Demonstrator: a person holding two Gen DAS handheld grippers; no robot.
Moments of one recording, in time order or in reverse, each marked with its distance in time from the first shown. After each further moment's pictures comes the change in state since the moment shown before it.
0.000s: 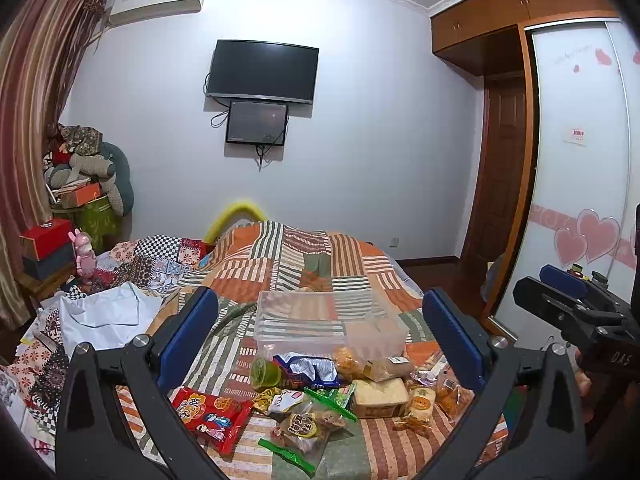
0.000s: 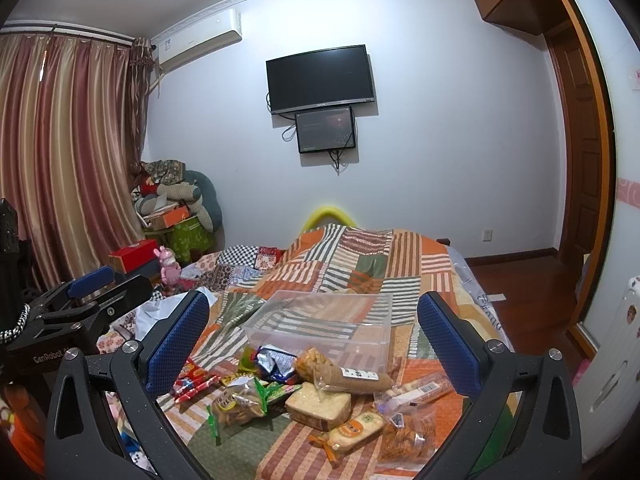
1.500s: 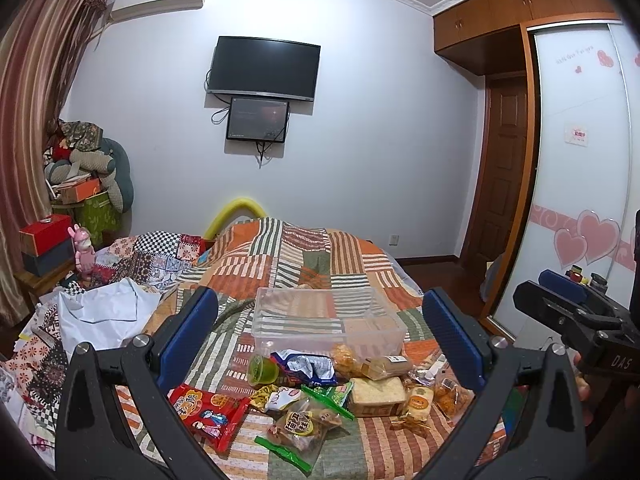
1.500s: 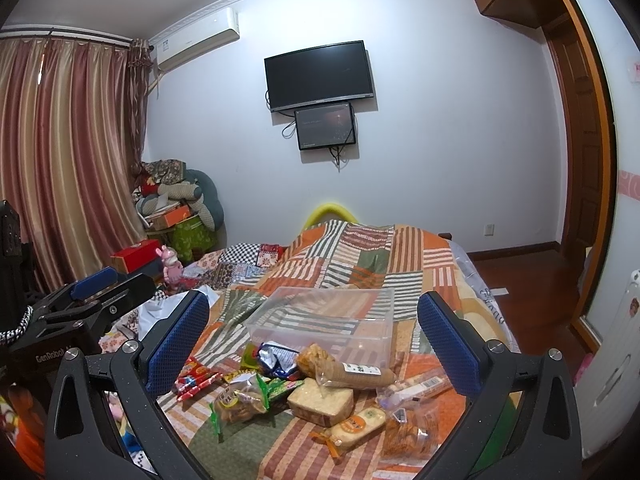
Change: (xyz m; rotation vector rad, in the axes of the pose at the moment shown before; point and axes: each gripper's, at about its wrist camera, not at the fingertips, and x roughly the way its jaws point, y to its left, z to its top) left arm 0.002 -0.001 -0.002 -0.012 0.008 0.001; right arm 0.000 -0.002 -0.004 0.019 0.008 0.009
